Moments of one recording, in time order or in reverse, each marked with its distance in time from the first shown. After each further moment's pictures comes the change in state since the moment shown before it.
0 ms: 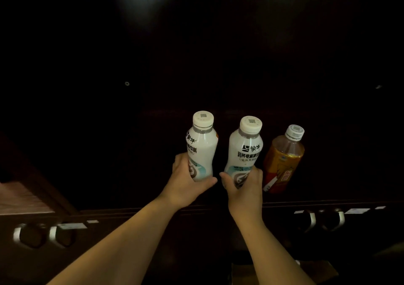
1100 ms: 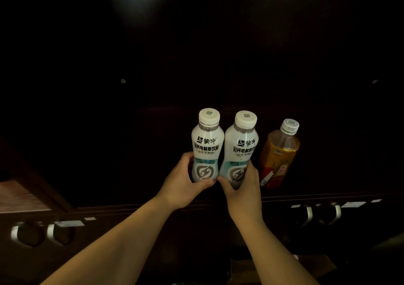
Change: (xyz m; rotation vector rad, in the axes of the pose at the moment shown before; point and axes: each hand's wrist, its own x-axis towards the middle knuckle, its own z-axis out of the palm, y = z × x) left_hand -0.007 -0.007 0.005 0.015 -0.056 -0.033; right_hand -0.010 0.001 -0.011 0.037 -0.095 0.055
